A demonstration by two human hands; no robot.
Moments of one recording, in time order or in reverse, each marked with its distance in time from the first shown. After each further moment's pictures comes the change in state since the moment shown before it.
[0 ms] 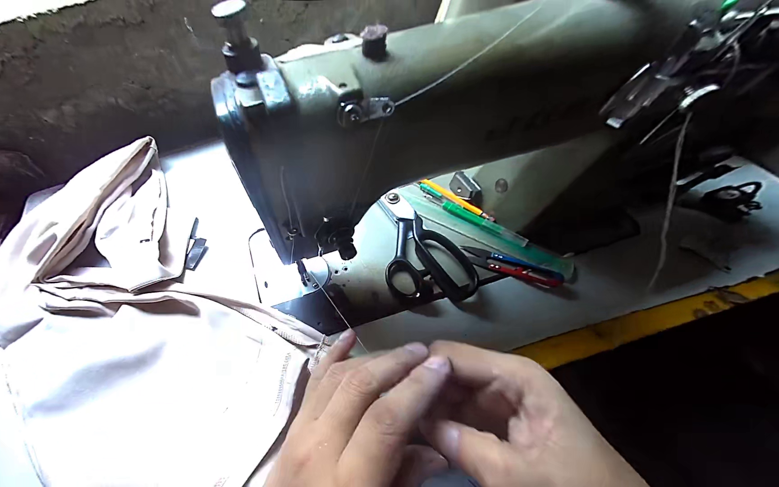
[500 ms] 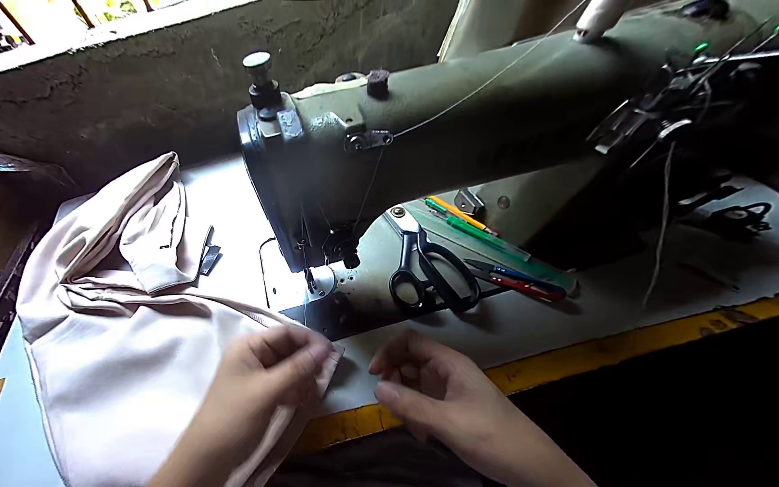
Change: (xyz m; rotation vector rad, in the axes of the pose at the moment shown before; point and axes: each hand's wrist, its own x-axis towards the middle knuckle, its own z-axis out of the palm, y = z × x) left_hand 0.005 -0.048 -0.039 -0.784 0.132 -0.672; right_hand 0.012 0.037 -0.003 -0.043 0.053 0.154
